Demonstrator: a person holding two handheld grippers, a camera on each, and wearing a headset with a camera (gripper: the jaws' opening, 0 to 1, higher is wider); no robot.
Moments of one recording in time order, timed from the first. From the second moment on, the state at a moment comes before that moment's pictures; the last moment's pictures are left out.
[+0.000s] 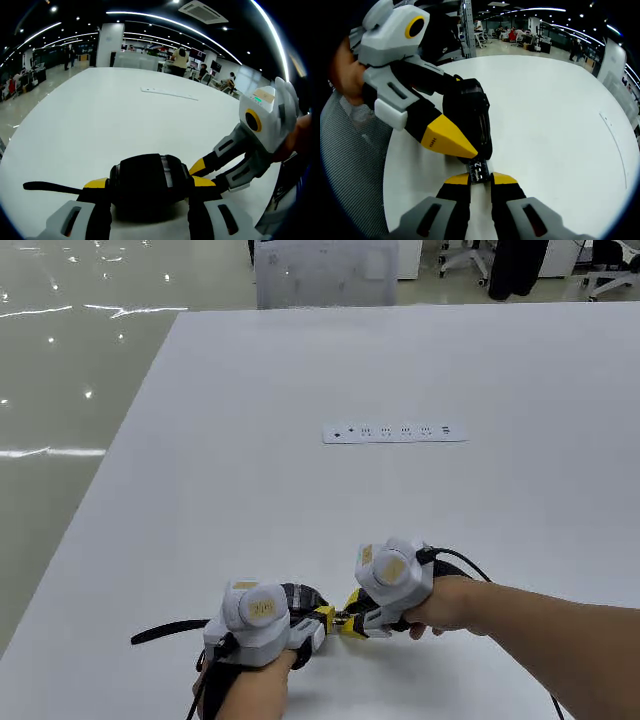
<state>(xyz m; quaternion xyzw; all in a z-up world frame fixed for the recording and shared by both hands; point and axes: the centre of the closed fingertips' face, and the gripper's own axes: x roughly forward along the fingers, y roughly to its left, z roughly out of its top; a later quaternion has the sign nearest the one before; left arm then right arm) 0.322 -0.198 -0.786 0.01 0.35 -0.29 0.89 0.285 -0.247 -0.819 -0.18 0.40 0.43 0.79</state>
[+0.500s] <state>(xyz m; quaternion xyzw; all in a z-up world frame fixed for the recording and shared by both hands) 0.322 -0.198 -0.785 0.00 0.35 -0.30 0.89 0.289 -0.237 -0.819 -0.18 0.40 0.44 0.79</state>
